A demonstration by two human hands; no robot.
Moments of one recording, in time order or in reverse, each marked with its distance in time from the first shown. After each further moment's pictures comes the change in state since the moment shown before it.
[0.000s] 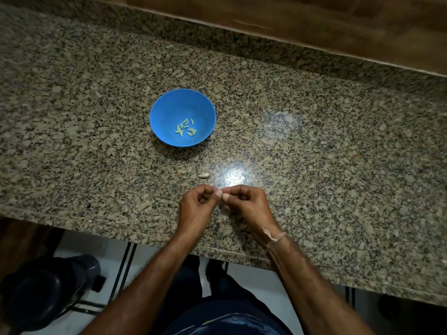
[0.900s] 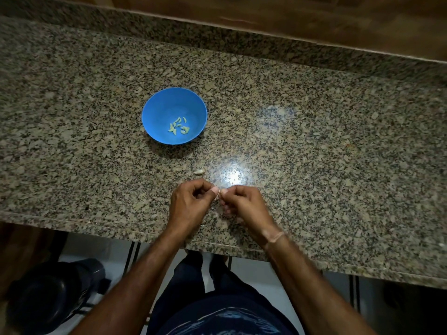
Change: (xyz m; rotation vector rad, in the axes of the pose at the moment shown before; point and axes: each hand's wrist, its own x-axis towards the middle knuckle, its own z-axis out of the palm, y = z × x) left_hand -0.003 0.021 -0.014 0.301 -0.043 0.181; right_hand -0.015 0.000 -0.001 -0.037 0.003 0.000
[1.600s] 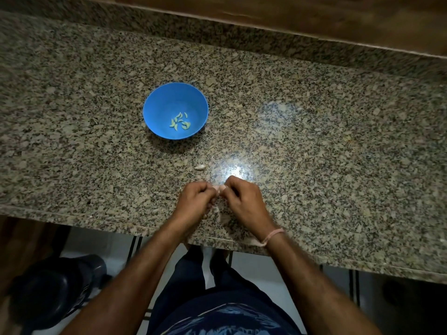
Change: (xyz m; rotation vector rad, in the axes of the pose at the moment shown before) left_hand -0.004 0.001 0.003 -0.198 -0.199 -0.229; right_hand -0.001 0.002 0.005 -0.635 0.063 -0.351
